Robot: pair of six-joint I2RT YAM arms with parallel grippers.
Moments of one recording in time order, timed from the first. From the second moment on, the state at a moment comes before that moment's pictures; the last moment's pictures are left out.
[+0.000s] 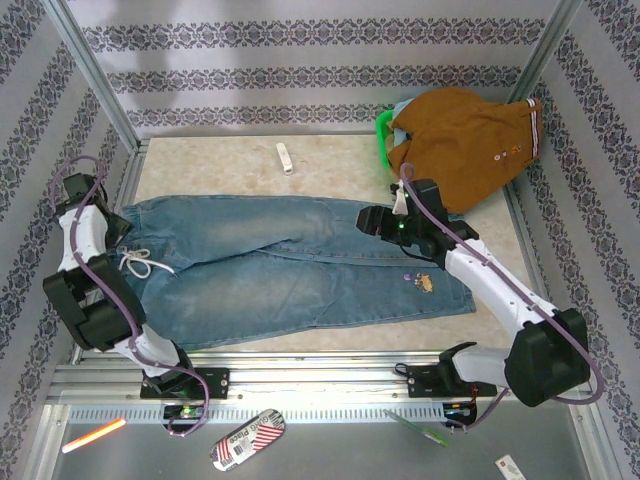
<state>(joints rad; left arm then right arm) 0.55 1.57 1.25 -0.86 -0.13 -0.58 0.34 1.27 0.93 -0.41 -0.33 0.63</state>
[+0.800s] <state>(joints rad) 0.04 2.03 1.44 -0.62 -0.01 -0.66 0.29 1.91 1.23 -0.44 -0.30 0.63</state>
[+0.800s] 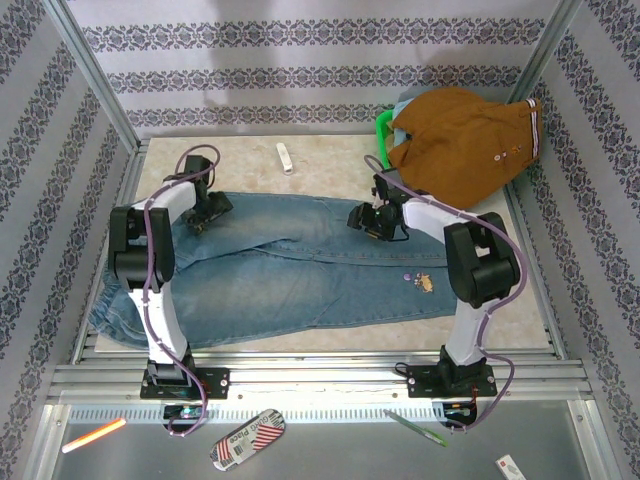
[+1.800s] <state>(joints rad) -0.27 1.43 0.74 -0.17 0.22 -0.77 -0.07 1.21 0.76 -0.68 -0.21 0.68</state>
